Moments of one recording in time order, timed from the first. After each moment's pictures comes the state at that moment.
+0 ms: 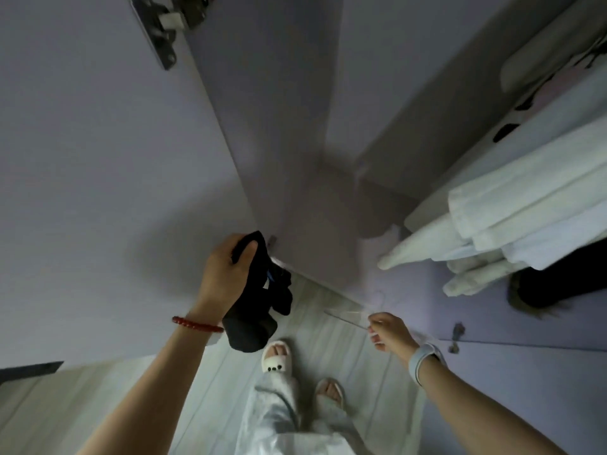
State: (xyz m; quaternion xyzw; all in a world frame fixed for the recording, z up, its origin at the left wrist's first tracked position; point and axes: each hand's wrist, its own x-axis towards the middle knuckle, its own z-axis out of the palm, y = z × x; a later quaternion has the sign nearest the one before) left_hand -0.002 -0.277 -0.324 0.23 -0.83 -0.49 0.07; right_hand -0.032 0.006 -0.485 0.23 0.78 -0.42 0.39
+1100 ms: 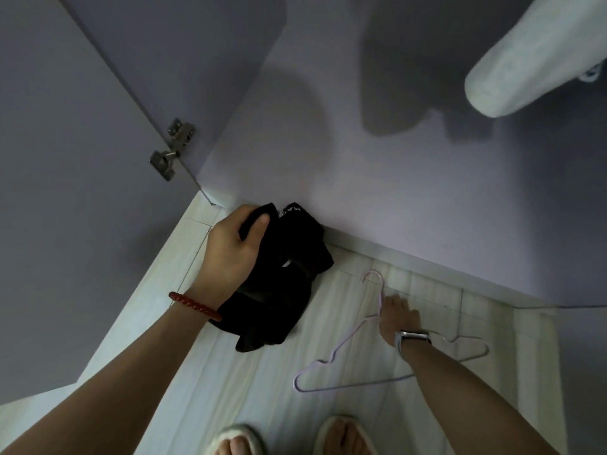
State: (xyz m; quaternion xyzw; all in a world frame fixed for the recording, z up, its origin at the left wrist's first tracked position) left_hand -0.045 -0.215 -0.851 0.13 -0.86 -0.49 0.05; right_hand -0.036 0.067 -1.039 -0.04 0.93 0.09 0.36
